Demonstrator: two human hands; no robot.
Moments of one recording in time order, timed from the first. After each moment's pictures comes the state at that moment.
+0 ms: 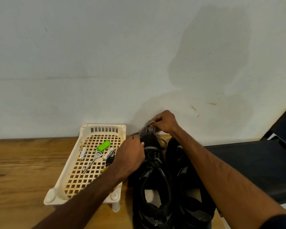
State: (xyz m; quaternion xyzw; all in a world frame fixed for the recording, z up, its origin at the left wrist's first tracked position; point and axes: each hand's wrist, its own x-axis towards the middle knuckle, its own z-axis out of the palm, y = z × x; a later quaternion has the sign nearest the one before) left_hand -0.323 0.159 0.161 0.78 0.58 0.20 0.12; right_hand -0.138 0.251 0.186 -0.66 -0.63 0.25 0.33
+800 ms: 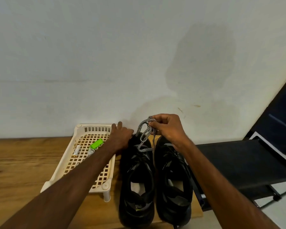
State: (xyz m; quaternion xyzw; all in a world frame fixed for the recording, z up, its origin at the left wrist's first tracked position) left_hand -0.323 0.221 0.165 0.84 0.54 -0.04 -0.05; right_hand -0.136 0.134 0.242 -0.55 -0.50 0.40 0.54
